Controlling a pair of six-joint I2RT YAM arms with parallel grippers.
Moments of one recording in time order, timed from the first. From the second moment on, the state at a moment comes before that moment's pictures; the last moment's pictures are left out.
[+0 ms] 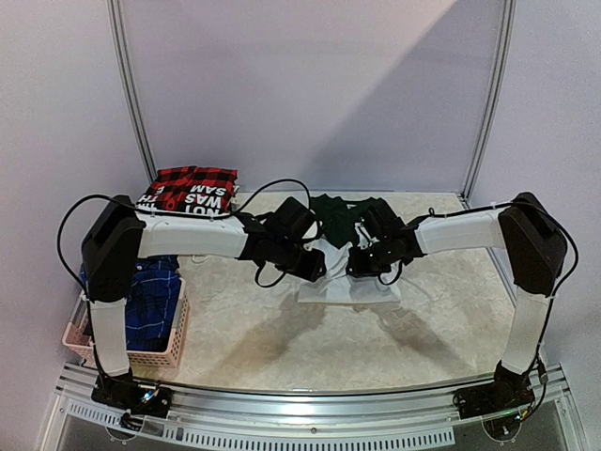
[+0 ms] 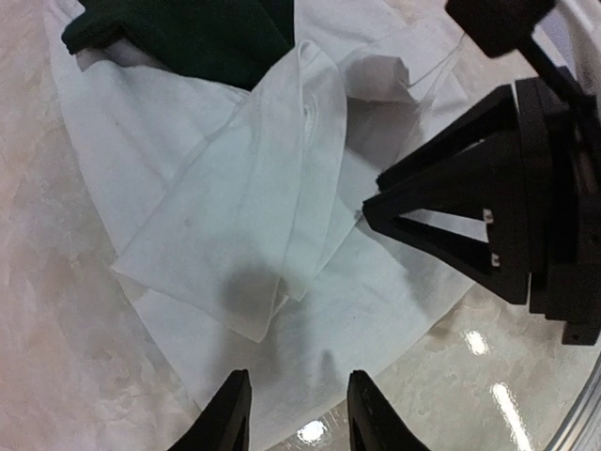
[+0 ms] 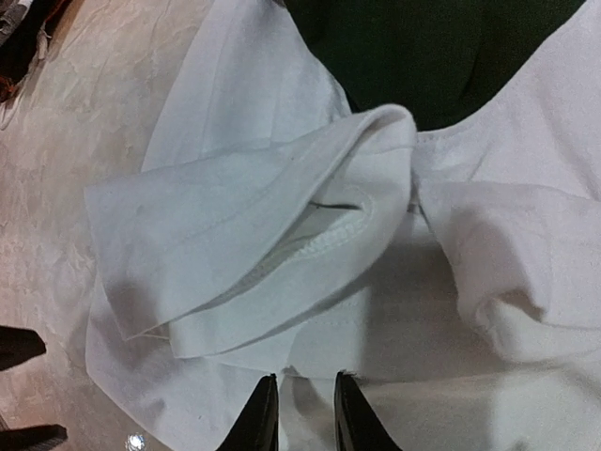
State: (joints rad) left arm -0.90 2.01 1.45 -0.33 -0.01 -0.39; right arm 0.68 1.91 1.21 -0.27 -0.07 0.49
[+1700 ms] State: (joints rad) left arm -1.00 2.06 1.26 -0.10 -0.06 -0.45; right arm 0.54 2.37 2.07 -0.53 -0.09 0.39
